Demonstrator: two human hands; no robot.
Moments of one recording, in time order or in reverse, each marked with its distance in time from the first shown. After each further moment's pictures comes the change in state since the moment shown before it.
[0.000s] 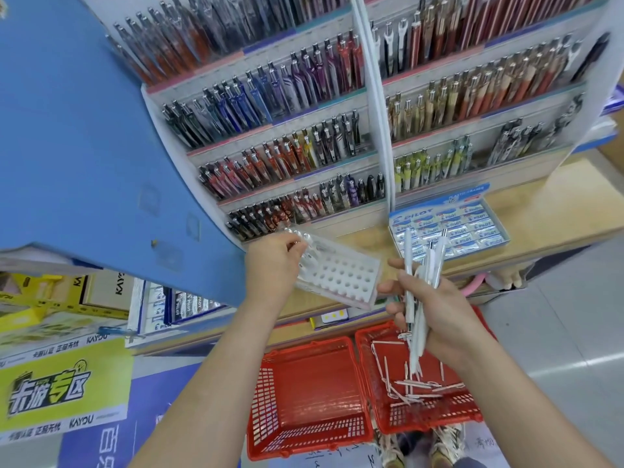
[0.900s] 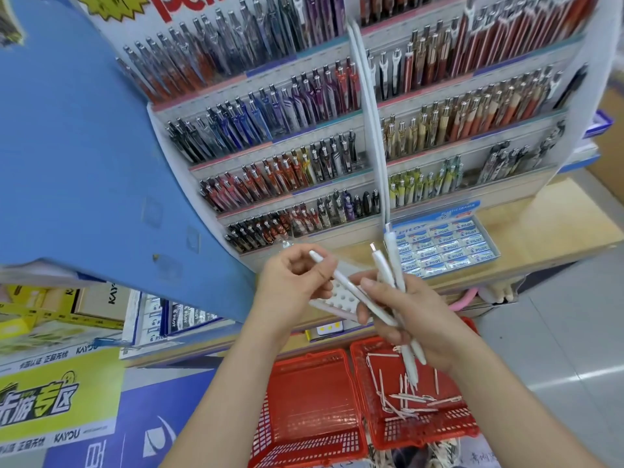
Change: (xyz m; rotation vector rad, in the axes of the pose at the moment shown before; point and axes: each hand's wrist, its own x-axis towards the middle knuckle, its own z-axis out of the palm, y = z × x) left_hand -0.036 0.056 -0.031 -0.869 -0.280 -0.297; right_hand -0.013 -0.027 0.028 -0.300 -0.288 -0.035
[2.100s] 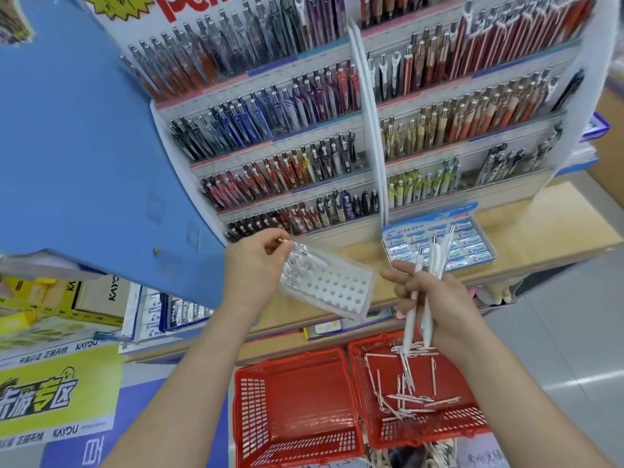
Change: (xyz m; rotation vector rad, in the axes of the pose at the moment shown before) left_hand 0.036 -0.008 -0.036 0.627 0.291 0.265; right_hand 0.012 0.013 -0.037 0.387 0.377 0.051
